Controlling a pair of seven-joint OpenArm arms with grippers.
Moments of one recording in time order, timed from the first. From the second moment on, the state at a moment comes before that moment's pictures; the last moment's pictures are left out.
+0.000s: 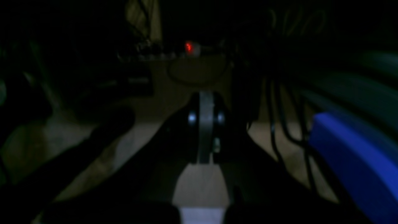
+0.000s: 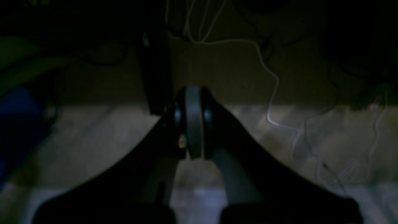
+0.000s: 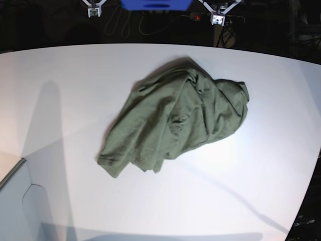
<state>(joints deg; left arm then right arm) 35.2 -3.9 4.1 67.6 -2.0 0.4 14.6 -34.3 1.5 2.0 58.6 -0.3 -0.1 -12.1</state>
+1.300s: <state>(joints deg) 29.7 -2.2 -16.8 109.3 -10.1 -16.4 23.7 -26.2 2.9 -11.0 113.7 -0.2 0.0 -35.1</state>
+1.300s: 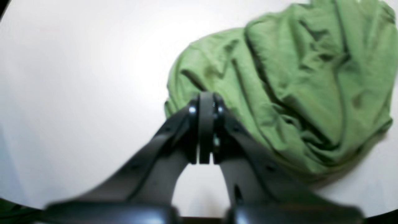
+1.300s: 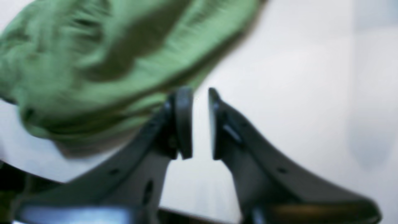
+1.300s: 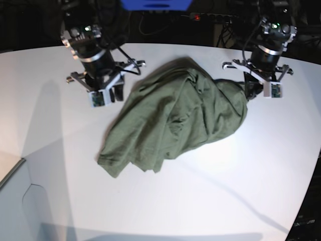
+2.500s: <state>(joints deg) 11.4 -1.8 -20.1 79.6 -10.2 -16.7 23.6 -15.5 4.0 -14.3 107.5 -0.1 0.0 -37.9</state>
